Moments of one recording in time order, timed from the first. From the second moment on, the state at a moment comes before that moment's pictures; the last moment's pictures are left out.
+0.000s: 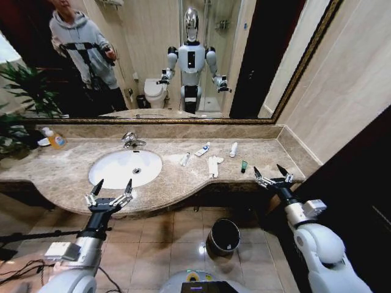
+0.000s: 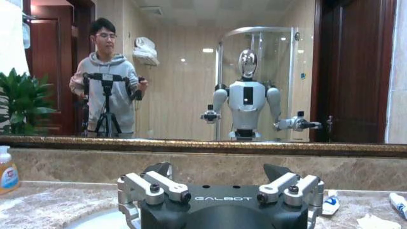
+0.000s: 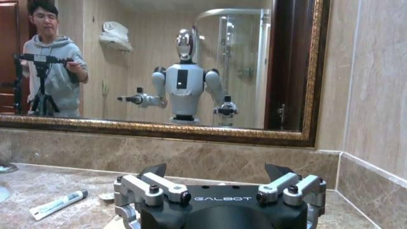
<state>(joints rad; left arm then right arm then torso) 1.84 -1.36 -0.82 -2.47 -0.37 0.04 0.05 -1.52 1.23 0.86 2.20 0.41 -0.16 -0.14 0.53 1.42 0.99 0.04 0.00</state>
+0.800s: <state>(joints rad) 1.84 -1.36 -0.82 -2.47 -0.37 0.04 0.05 -1.48 1.23 0.82 2.18 0.43 -0.16 -0.10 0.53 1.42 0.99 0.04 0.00</state>
